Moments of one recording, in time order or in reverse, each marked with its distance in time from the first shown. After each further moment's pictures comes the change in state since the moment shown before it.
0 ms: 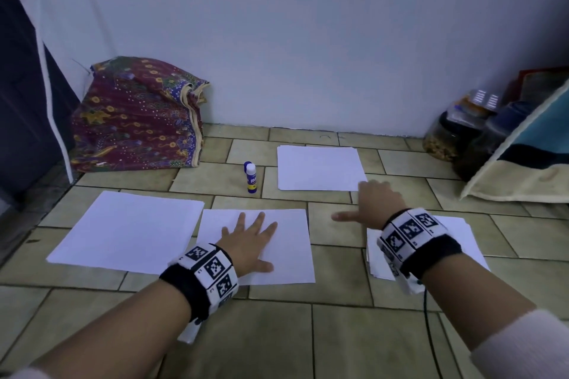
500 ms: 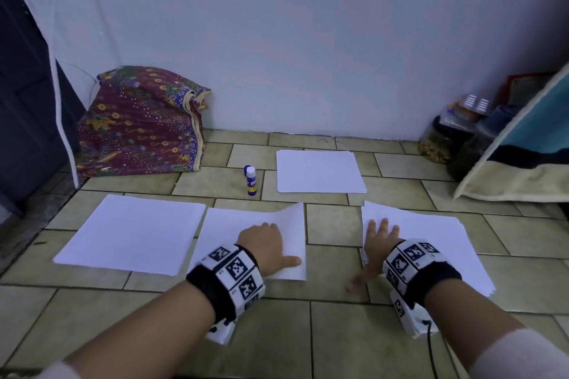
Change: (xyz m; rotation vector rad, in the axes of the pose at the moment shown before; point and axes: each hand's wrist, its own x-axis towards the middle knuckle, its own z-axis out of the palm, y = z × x) left_hand -0.009 0.042 -0.010 0.014 0.195 -0.121; right_hand -0.027 0.013 0.071 -0.168 -0.300 0.147
